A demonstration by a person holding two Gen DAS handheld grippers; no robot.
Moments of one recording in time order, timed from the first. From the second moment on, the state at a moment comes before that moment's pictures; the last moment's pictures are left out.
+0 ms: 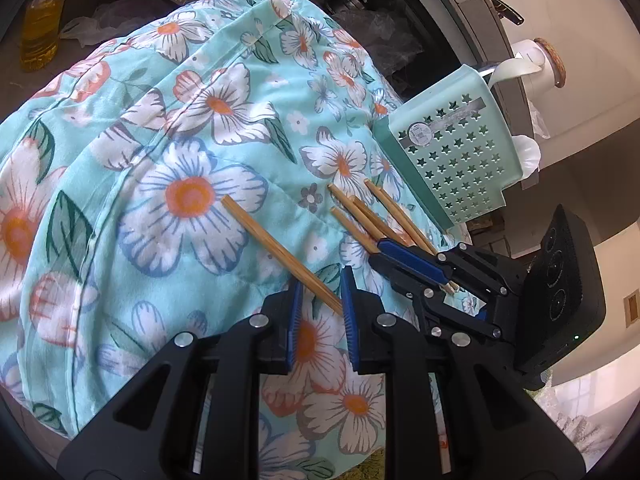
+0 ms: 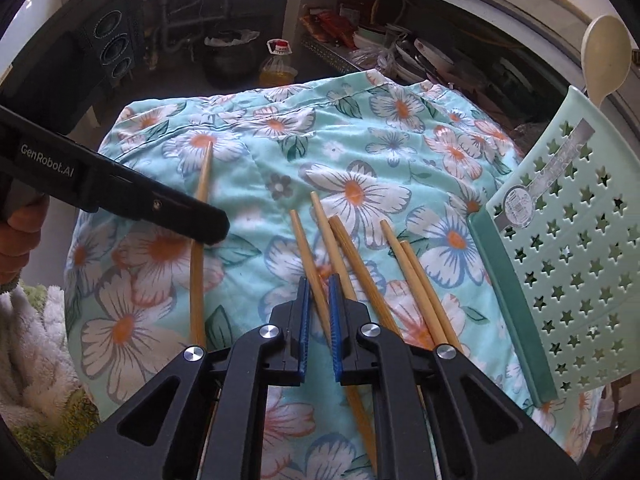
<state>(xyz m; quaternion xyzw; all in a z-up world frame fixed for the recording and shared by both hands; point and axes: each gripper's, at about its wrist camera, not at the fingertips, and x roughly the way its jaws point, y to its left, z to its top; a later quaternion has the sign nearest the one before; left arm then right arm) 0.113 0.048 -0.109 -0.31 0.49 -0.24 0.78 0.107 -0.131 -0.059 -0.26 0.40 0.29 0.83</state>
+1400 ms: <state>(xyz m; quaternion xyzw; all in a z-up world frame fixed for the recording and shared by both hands) 0.100 -0.012 0.134 -0.12 0.16 -0.34 0.92 0.041 -0.311 0.056 0.14 0.22 0.14 0.95</state>
